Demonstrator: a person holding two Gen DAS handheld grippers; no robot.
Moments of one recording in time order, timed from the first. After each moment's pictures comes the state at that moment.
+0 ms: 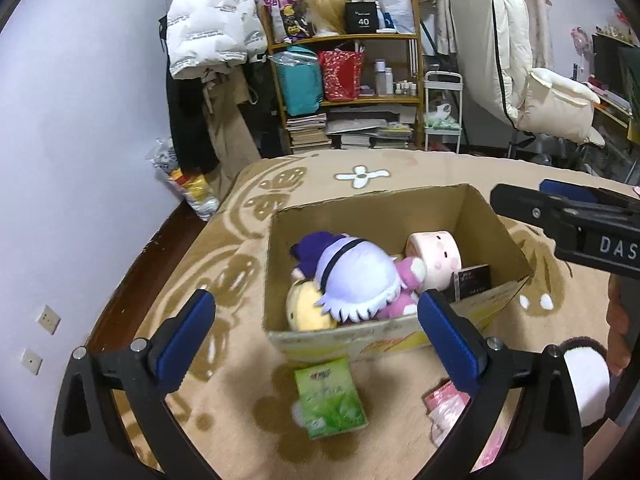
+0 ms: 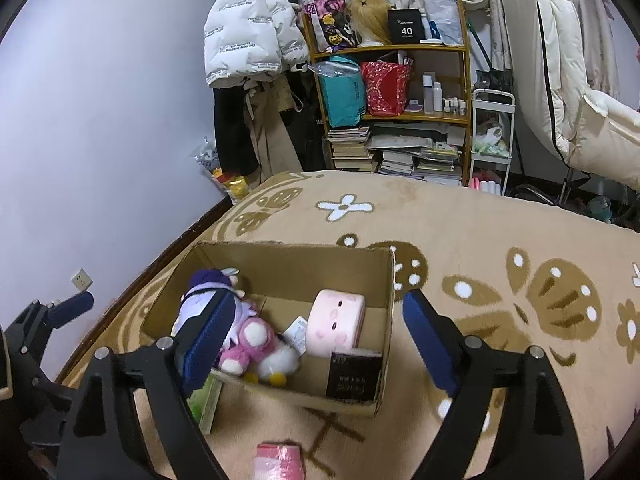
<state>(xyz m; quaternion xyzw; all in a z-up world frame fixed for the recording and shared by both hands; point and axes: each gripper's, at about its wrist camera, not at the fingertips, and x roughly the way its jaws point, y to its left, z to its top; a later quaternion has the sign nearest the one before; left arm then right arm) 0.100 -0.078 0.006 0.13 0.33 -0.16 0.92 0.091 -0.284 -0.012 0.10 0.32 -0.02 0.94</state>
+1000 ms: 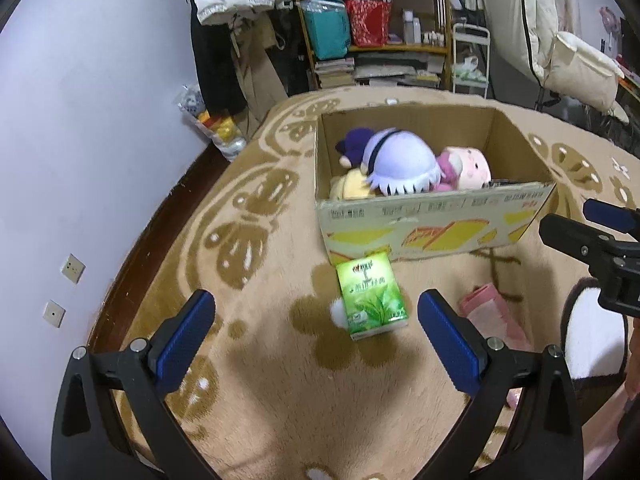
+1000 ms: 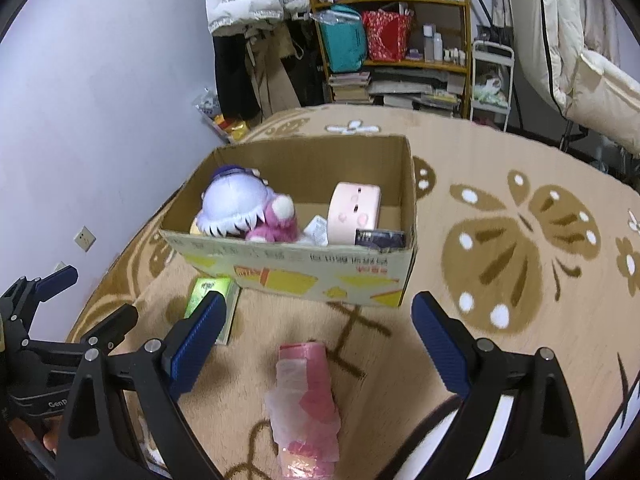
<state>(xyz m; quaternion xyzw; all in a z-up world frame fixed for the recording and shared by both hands) 0.066 -0.038 -0.027 0.14 0.42 -0.11 0.89 0.037 -0.245 -0.043 0.11 0.40 -0.02 0.91</state>
